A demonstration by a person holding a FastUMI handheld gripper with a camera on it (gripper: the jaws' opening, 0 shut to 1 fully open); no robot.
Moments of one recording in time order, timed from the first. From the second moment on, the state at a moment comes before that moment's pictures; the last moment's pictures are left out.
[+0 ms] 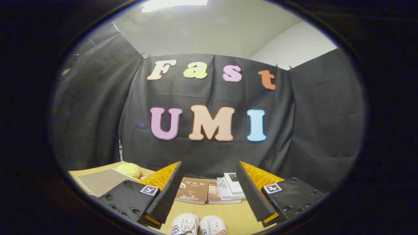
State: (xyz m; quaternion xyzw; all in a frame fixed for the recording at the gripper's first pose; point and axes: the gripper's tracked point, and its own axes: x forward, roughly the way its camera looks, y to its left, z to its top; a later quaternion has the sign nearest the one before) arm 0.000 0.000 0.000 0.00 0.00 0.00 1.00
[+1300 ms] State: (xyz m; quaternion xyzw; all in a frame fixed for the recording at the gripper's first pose) arm 0.002 0.005 -0.008 0.01 0.00 0.01 1.00
